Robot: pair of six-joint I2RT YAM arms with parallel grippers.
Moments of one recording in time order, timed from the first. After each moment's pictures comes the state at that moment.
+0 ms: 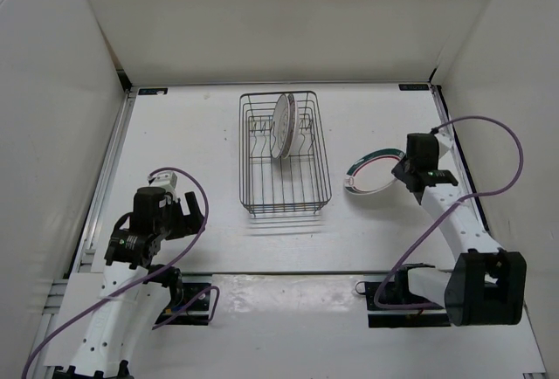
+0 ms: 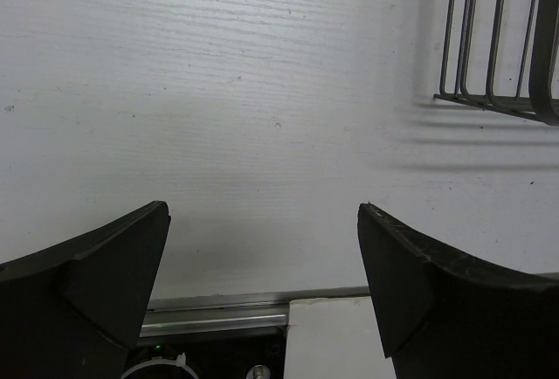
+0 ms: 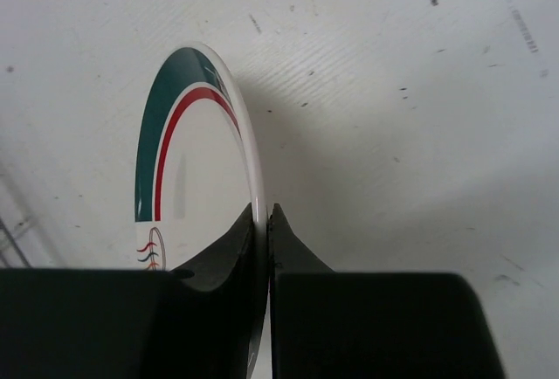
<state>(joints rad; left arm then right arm) -0.16 0.53 0.60 -0.89 0.04 -0.32 0.09 1.16 0.78 -0.40 0.33 0.57</state>
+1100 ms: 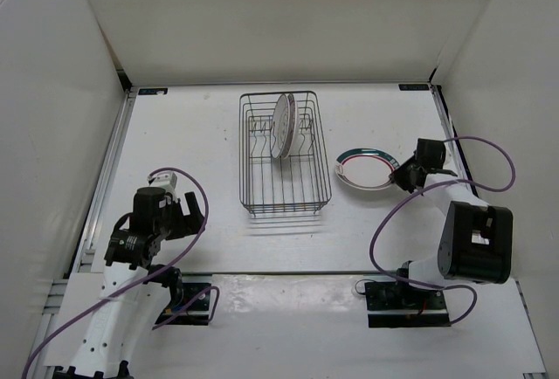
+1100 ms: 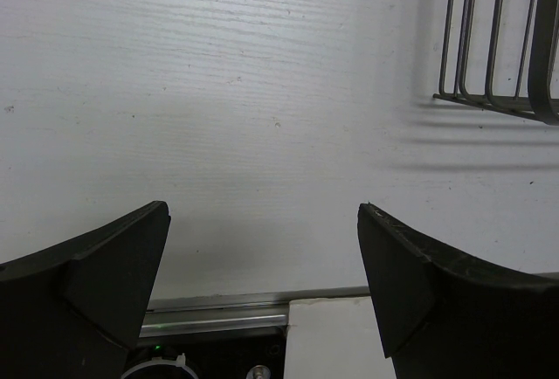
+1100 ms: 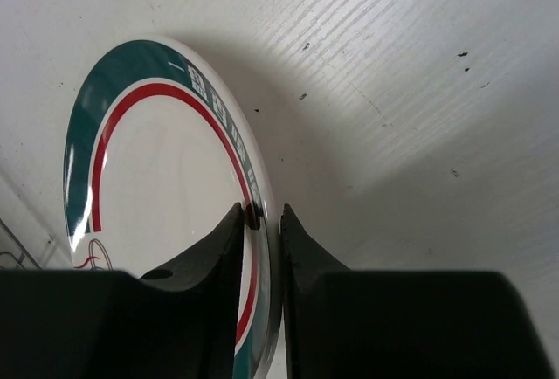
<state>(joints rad) -0.16 0.52 0.59 -0.89 0.04 -0.32 -0.10 1.42 0.71 -0.19 -0.01 0.73</state>
